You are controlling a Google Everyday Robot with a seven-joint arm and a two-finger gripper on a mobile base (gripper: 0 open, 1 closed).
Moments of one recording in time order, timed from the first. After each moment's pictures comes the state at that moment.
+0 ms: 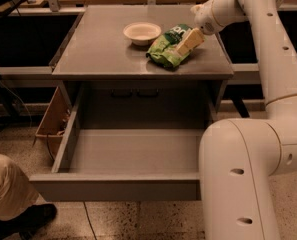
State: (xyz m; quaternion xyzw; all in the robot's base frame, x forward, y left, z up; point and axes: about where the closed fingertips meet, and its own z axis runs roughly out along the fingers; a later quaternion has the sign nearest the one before) arm 0.834 -0.133 0.906 -0.55 0.71 0.08 0.43
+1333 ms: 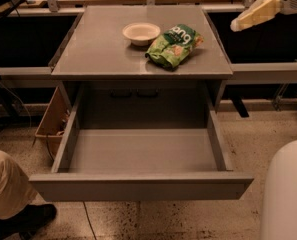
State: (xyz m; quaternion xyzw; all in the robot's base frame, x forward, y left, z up) arm 0.720 -0.245 1.038 -0.48 0.66 0.16 0.55
